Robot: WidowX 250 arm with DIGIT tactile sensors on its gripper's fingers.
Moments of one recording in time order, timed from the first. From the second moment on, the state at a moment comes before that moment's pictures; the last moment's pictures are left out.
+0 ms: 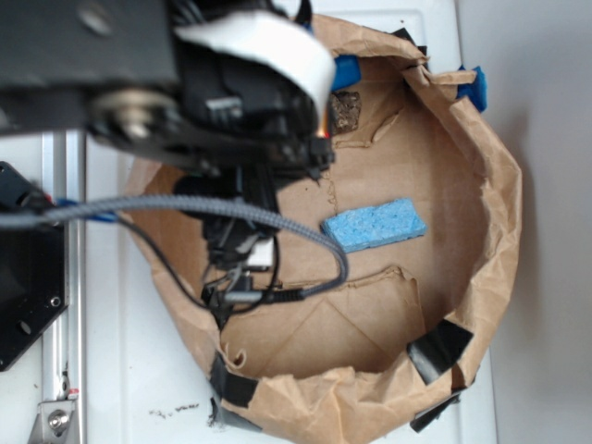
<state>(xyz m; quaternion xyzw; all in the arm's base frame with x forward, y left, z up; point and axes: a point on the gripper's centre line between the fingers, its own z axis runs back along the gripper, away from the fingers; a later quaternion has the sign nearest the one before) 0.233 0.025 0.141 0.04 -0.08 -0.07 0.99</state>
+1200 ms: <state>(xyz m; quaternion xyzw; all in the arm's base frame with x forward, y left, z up) 0.219 0.037 0.083 -0.01 0.01 -0.10 0.99</state>
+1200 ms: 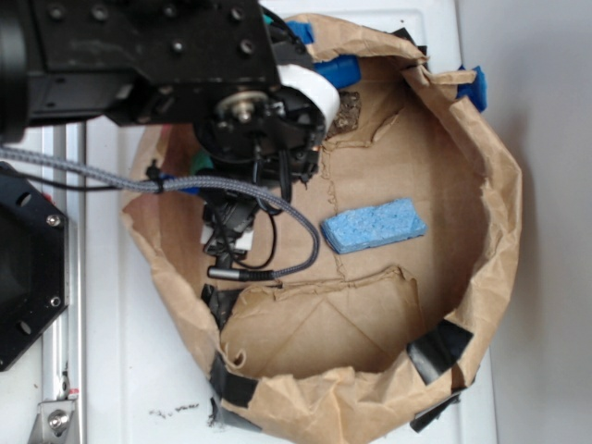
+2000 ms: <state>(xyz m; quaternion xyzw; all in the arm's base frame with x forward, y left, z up) 0.200 0.050 0.042 -0.02 0.08 -0.09 0.99</state>
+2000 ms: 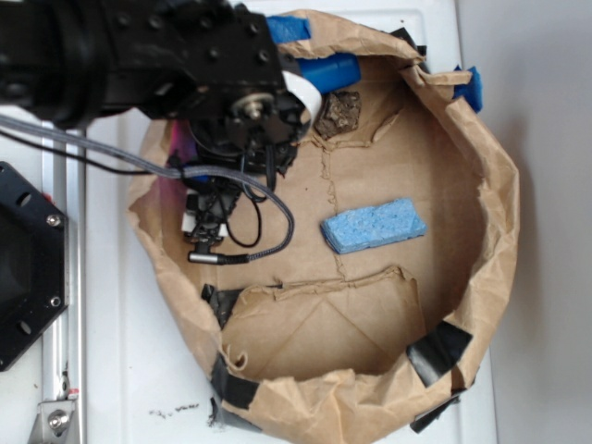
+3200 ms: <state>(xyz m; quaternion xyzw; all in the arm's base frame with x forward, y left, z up) 0.205 0.051 0.023 0.00 0.05 -0.08 1.00</state>
